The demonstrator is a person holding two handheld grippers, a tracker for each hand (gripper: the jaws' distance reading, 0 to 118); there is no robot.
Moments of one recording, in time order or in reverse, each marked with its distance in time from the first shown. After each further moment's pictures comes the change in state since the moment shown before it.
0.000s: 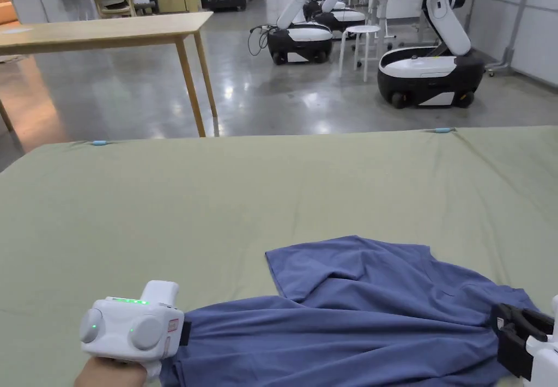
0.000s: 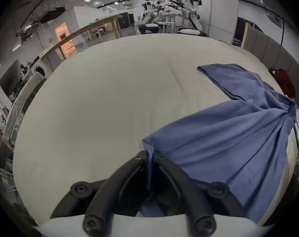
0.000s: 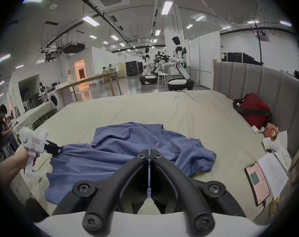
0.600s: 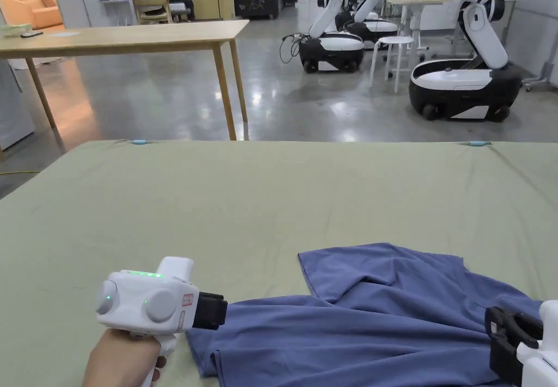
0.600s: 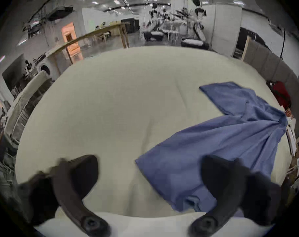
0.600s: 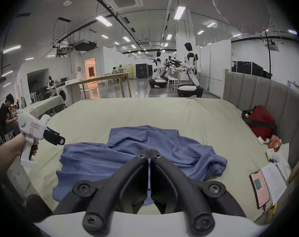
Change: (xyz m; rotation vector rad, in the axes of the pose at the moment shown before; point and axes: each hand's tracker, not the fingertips) left arm -0.044 0.011 0.023 0.040 0.001 0.043; right arm -0.054 0.002 0.005 0.025 0.058 0.101
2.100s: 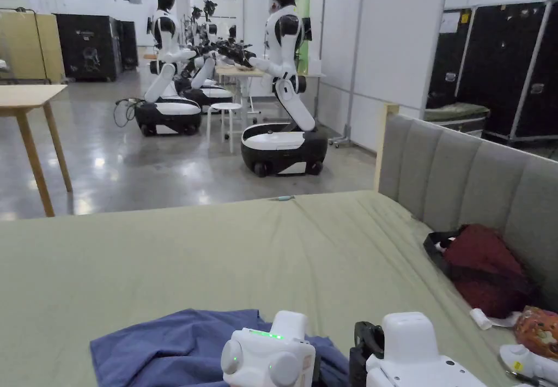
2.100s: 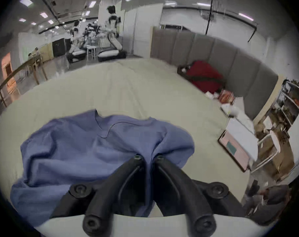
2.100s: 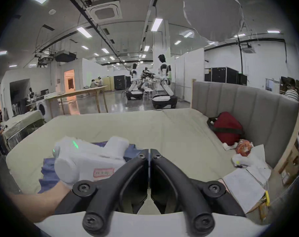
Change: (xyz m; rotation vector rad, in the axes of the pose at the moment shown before) left arm 0.474 0.021 0.006 0.092 -0.512 -0.318; right arm 0.119 0.014 0.068 0.105 -0.215 -0.075
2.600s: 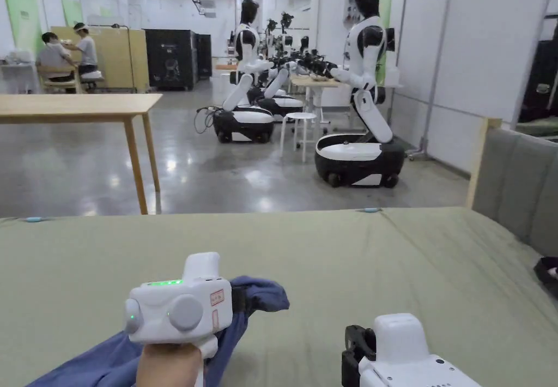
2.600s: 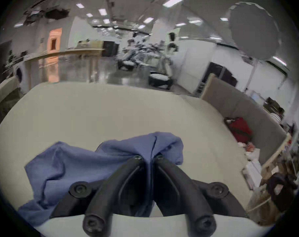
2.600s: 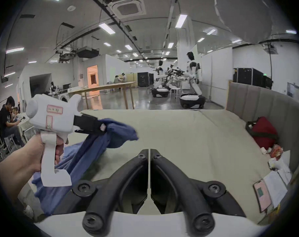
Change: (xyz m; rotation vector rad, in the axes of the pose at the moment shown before) left arm -0.249 0.007 0.203 0.306 0.128 0.265; right arm -0.160 0.017 -0.020 0.004 0.204 0.060
